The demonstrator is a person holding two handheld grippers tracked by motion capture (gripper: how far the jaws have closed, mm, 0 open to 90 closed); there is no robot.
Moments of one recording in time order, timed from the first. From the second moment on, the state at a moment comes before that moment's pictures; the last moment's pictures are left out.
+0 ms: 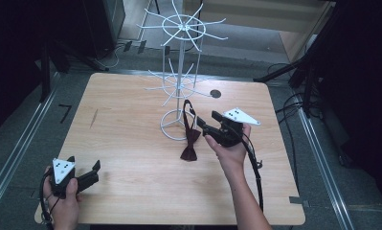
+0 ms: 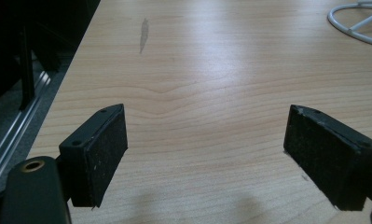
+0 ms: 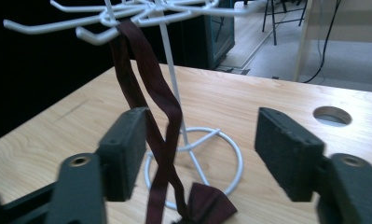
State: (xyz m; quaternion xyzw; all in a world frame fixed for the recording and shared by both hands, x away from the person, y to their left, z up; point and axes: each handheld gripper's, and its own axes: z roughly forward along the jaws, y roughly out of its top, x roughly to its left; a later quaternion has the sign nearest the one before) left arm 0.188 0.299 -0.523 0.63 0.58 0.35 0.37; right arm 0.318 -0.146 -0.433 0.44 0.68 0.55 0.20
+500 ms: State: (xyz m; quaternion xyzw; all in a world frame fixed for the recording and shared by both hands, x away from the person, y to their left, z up) left arm 0.188 0.300 -0.523 0.63 0.58 0.35 0.37; right arm 0.300 -0.194 -0.456 0.47 0.67 0.55 0.18
